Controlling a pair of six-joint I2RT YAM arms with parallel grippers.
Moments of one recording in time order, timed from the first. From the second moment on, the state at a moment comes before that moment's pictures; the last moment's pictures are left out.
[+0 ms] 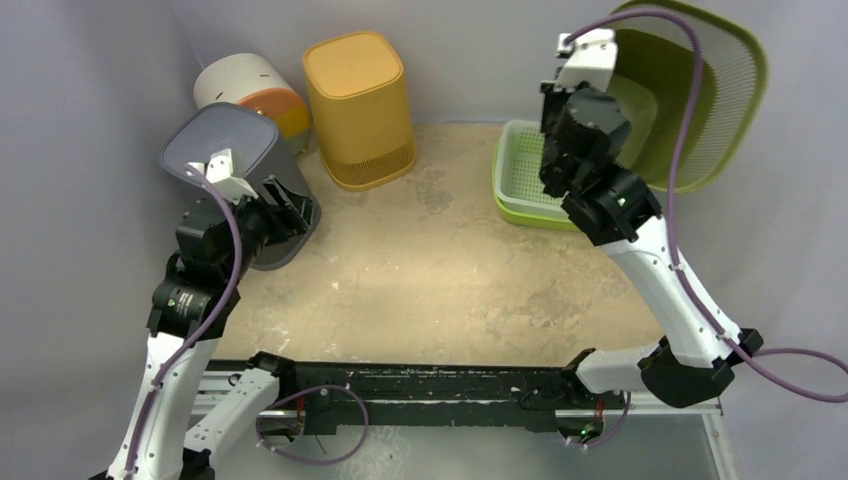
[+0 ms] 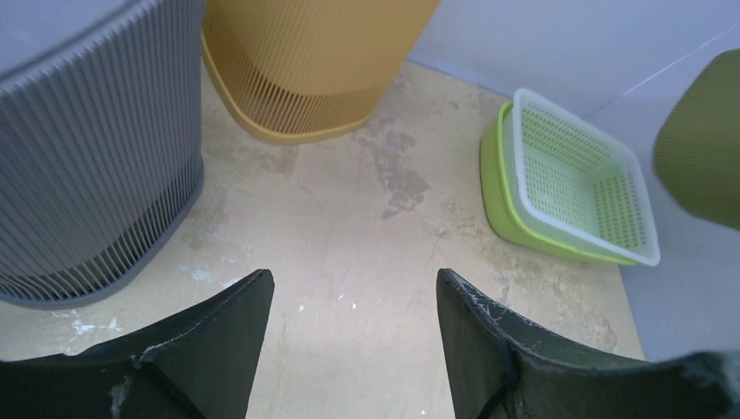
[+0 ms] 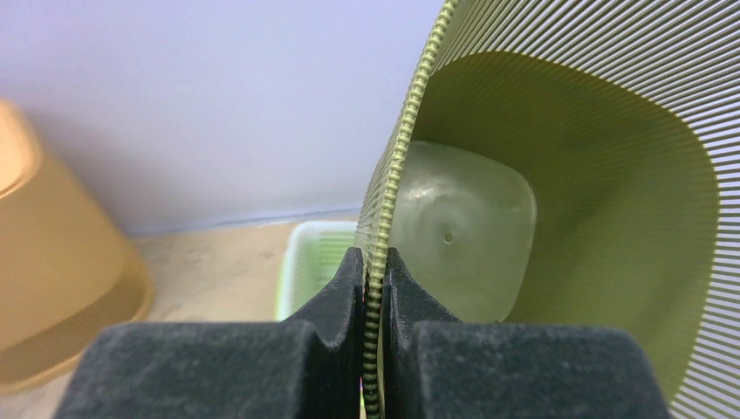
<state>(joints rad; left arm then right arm) -0.26 0.74 1.12 -0.65 -0.05 -0.50 0.61 1.32 1.76 -0.35 0.94 -0.22</state>
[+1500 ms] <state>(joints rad) -0.26 0.62 1.57 -0.80 -0.37 -0.49 1.18 0.96 0.54 0.57 0.31 0.84</state>
